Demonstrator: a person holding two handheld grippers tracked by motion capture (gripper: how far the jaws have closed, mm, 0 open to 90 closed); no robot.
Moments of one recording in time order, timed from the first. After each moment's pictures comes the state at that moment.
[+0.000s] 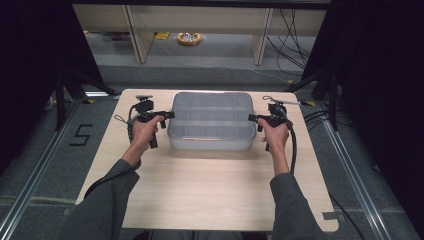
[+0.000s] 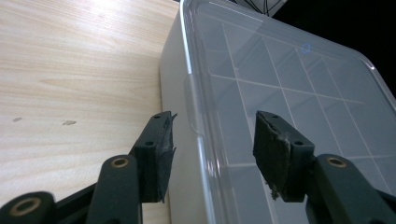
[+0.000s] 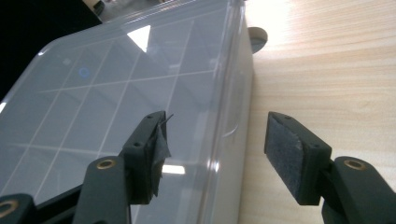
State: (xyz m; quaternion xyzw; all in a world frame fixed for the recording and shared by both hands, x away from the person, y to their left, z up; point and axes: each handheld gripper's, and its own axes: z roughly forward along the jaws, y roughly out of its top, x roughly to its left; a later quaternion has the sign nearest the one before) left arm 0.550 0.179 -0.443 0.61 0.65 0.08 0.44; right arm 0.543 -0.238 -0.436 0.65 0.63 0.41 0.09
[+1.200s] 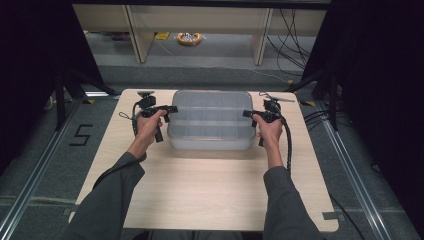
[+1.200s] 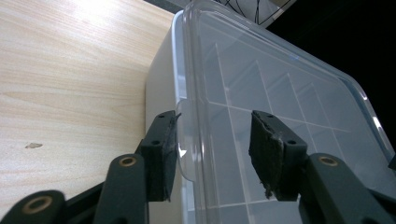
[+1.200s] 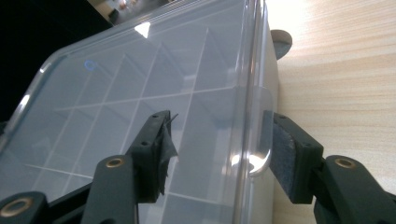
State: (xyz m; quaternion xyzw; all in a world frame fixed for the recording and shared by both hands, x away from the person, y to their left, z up) left arm 0.569 0.177 -0.447 0.59 0.66 0.06 0.47; right arm 0.564 -0.226 -0.445 0.65 0.62 0.44 0.06
